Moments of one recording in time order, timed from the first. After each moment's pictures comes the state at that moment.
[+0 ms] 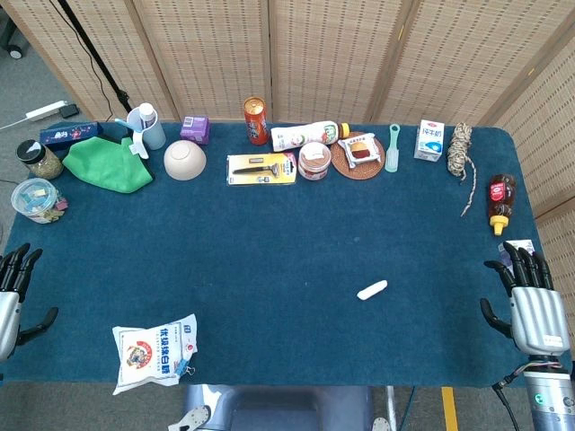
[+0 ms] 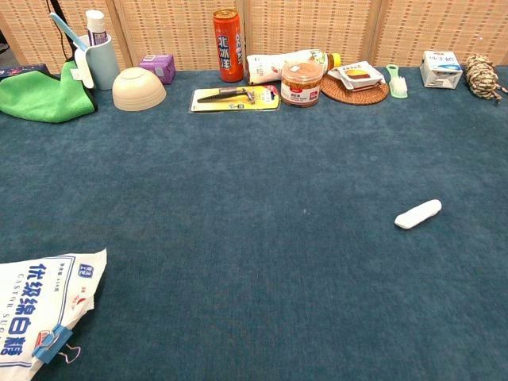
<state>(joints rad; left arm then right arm) -0.04 -1.03 -0.04 -1.85 1.48 1.53 0.16 0.10 -1.11 0.11 -1.78 -1.43 1.51 -0.16</state>
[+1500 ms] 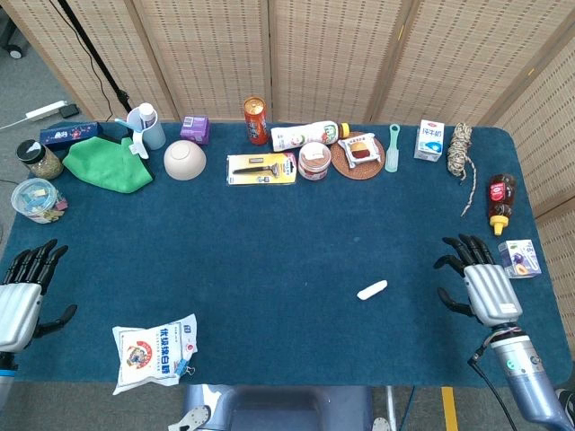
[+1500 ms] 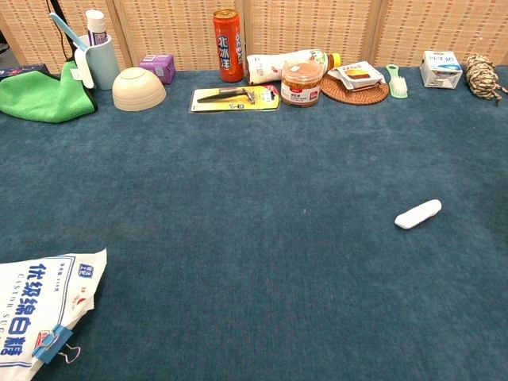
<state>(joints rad) -0.11 -0.99 -0.04 -1.90 1.47 1.42 0.12 0.27 -1.12 0.13 -1.71 -1.46 1.24 0.05</state>
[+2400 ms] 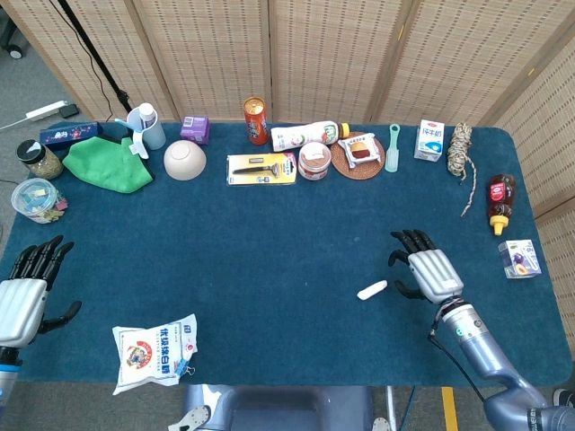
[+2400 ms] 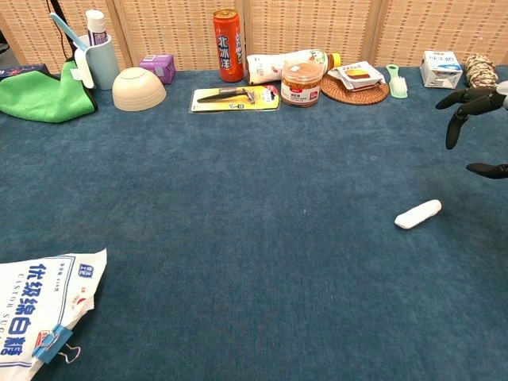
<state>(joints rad) -0.13 -0.98 -0.04 -1.92 1.46 1.41 0.14 0.46 -1.30 0.13 -1.51 -1.42 1.02 0.03</state>
